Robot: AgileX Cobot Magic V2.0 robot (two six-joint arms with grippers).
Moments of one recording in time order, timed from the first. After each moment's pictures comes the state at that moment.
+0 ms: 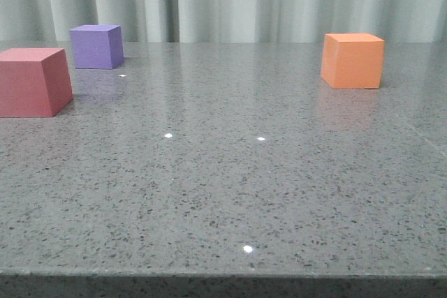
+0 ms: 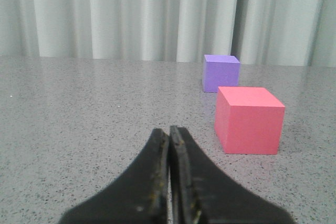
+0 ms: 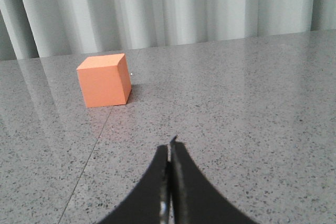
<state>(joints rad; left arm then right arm) -0.05 0.00 0.00 0.04 0.05 -0.11 0.00 -0.01 0.03 -0.09 0.06 0.21</state>
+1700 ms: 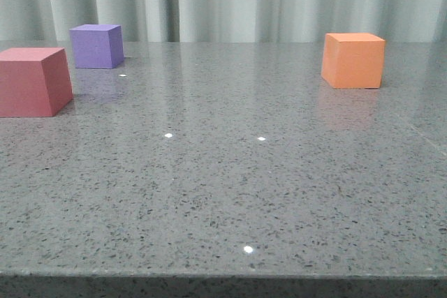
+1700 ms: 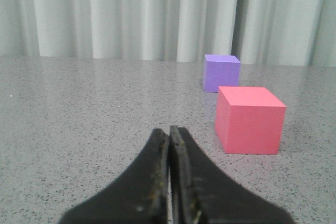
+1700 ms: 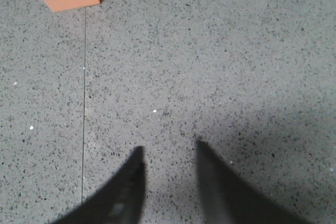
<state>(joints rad) -0.05 0.00 0.00 0.04 0.05 -0.11 0.00 0.75 -0.76 -0.02 0.84 0.21</state>
